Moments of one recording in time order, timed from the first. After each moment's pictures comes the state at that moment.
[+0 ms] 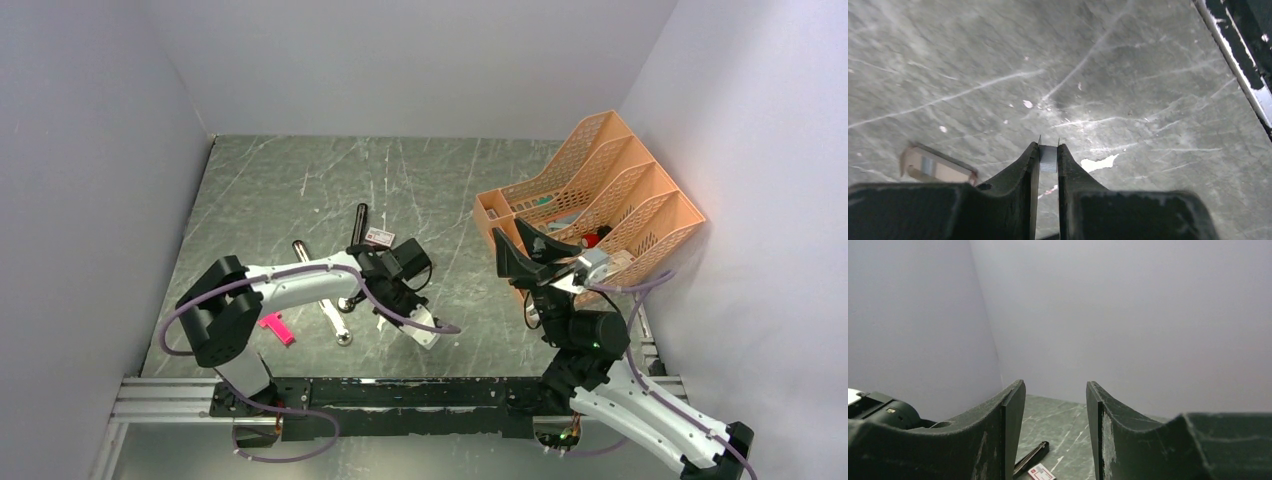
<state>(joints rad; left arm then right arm) -1.00 1.64 1.10 -0.71 0.34 1.27 0.86 0.39 0.32 0.69 0.33 -0.07</state>
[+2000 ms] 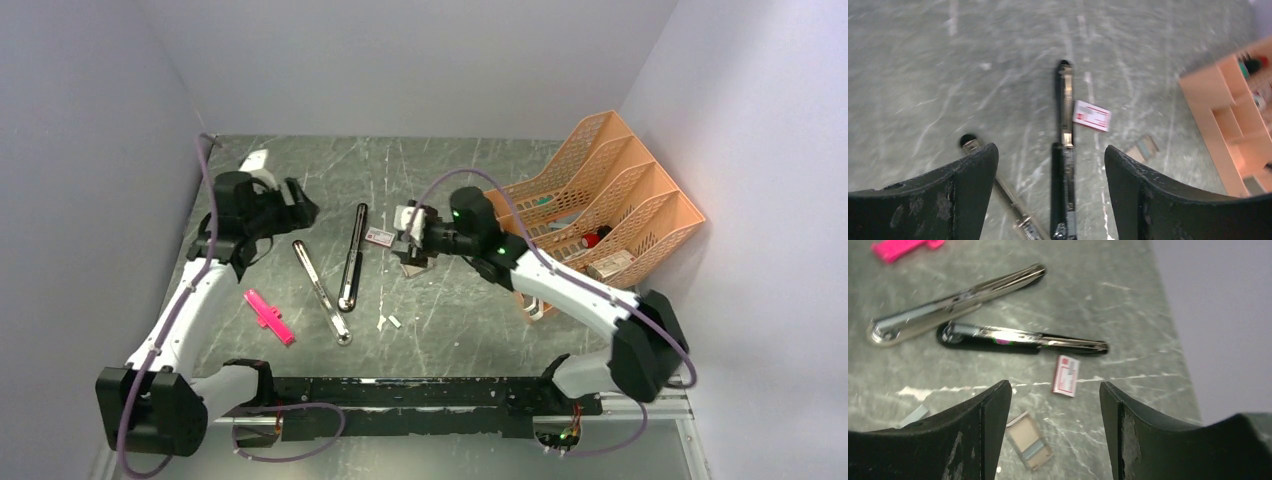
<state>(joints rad) -0.18 1.09 0.88 -0.24 0.18 -0.31 0.76 1.29 0.90 0.14 -0.42 -0.62</state>
